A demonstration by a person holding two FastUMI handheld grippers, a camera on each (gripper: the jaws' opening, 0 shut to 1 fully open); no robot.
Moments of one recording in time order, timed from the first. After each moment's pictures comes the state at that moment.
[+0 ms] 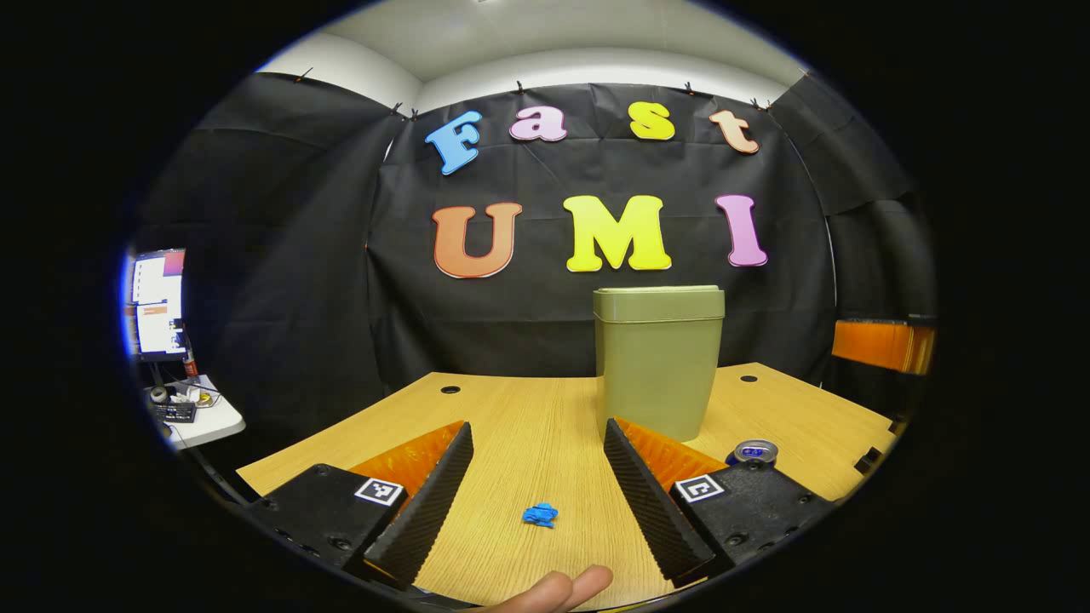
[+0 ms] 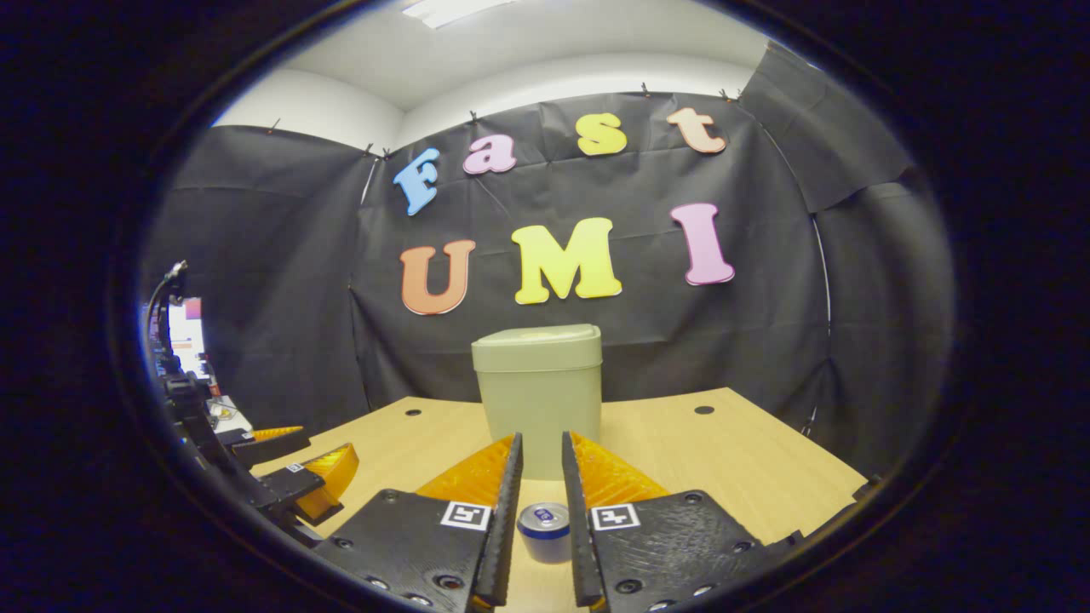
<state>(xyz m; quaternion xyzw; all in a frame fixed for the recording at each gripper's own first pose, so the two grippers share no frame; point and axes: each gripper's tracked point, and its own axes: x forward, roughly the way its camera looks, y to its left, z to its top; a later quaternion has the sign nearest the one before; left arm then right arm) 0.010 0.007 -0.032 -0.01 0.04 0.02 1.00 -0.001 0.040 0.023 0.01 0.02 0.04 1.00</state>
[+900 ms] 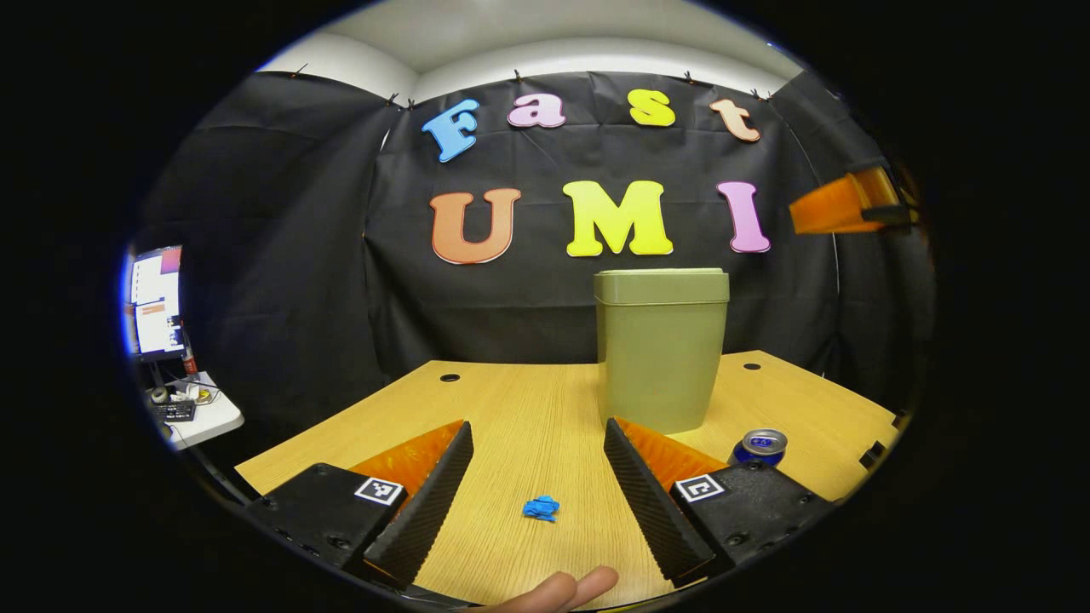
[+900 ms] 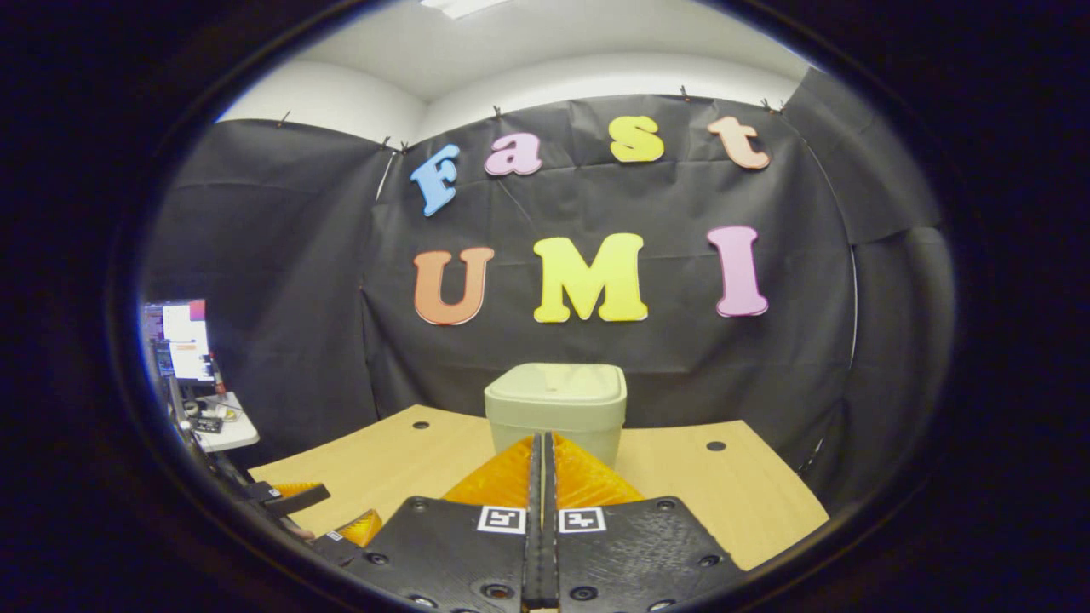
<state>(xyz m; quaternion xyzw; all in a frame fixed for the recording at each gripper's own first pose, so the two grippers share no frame) 0.014 0.005 -0.048 -0.01 0.06 0.02 1.00 0.056 0.080 0.120 -0.04 0.02 0.07 1.00</state>
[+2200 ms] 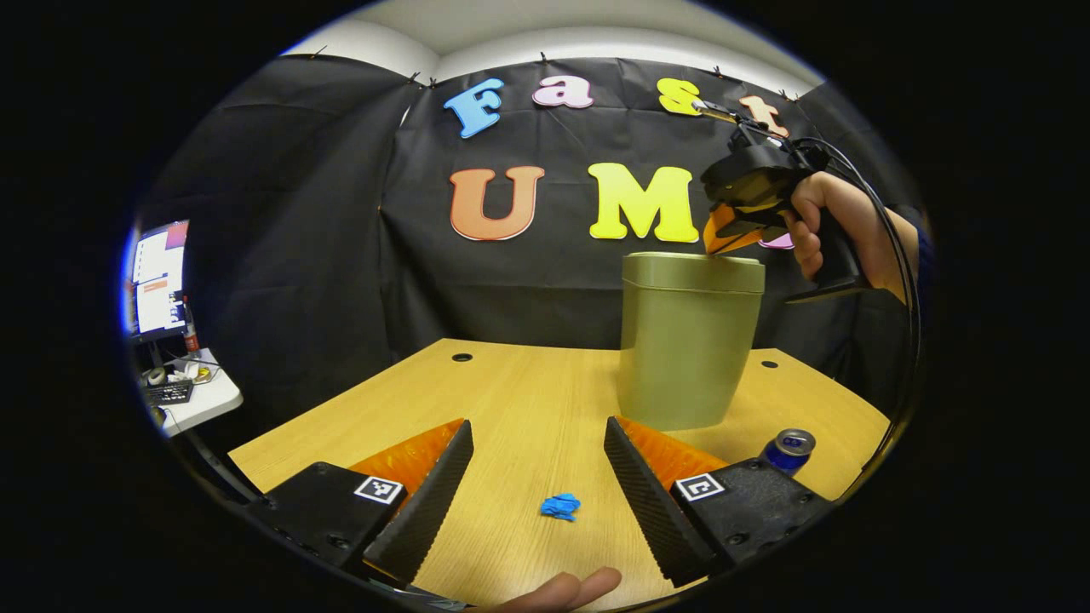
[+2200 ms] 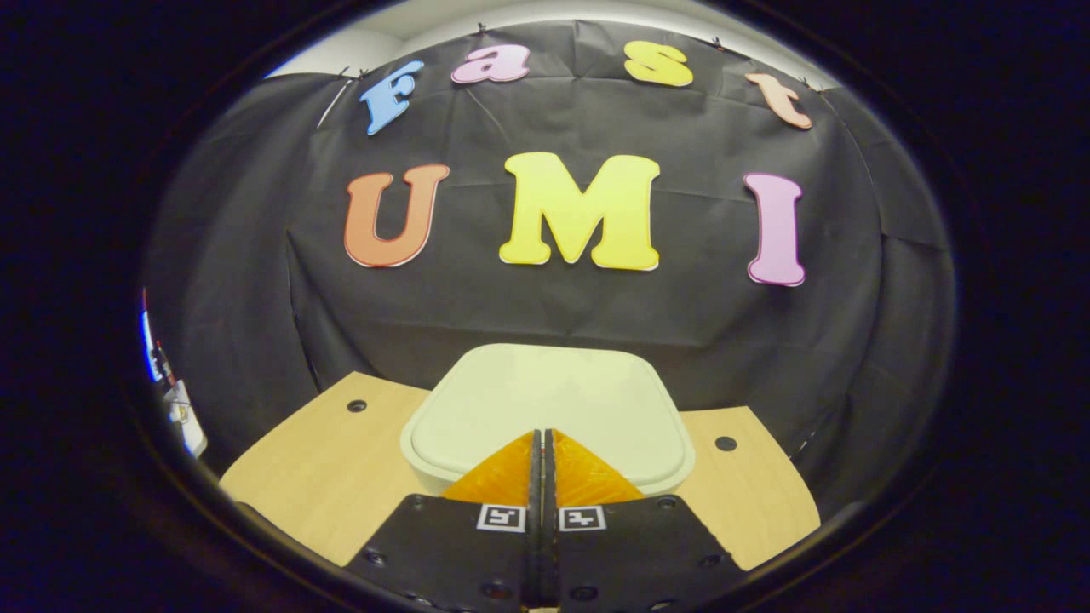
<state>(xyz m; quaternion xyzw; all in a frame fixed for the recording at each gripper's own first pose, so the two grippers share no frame) 0.031 0.038 -0.065 -0.03 0.09 0.06 0.99 0.268 0.101 0.074 -0.06 0.16 -0.01 0.98</state>
